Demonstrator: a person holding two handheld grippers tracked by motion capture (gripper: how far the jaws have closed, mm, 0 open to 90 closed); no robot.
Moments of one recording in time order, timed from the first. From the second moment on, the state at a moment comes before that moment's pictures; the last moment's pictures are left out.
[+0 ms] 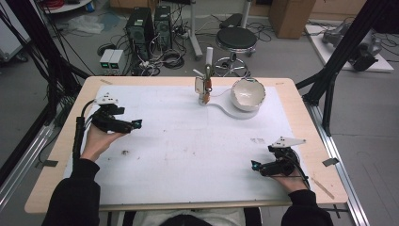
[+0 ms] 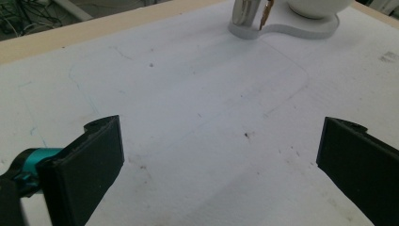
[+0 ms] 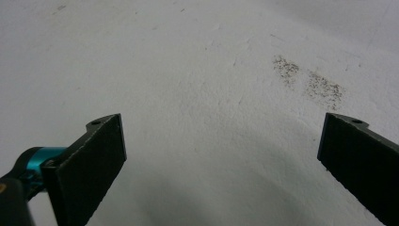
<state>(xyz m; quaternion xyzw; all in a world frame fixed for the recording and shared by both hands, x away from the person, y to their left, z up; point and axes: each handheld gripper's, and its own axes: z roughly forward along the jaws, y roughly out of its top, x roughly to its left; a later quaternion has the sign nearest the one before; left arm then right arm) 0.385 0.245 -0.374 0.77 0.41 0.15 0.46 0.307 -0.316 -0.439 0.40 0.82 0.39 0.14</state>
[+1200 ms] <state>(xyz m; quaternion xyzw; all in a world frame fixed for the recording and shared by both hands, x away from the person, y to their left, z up) 0.313 0.281 -0.416 0.79 0.43 0.16 0.41 0.307 -0.314 -0.439 0.40 0.82 0.38 0.14</state>
